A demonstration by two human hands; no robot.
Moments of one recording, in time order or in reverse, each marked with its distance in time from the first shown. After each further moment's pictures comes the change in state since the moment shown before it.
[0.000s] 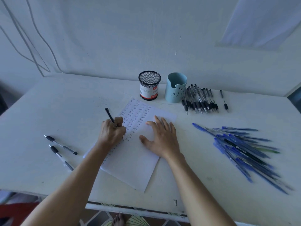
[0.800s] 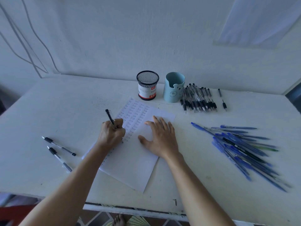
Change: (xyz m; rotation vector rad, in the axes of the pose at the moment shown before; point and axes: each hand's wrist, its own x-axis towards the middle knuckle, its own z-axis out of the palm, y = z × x) left_hand -0.003 -0.001 0.002 -0.041 -0.050 0.040; right_hand 0.001 0.002 0.003 0.000 0.006 -0.002
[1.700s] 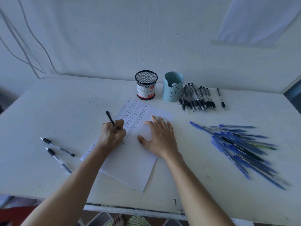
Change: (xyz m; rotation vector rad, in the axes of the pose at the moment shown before) left_hand -0.004 -0.001 0.005 0.004 0.000 0.061; right_hand -0.001 -0.002 -0.003 -0.017 -0.022 0.009
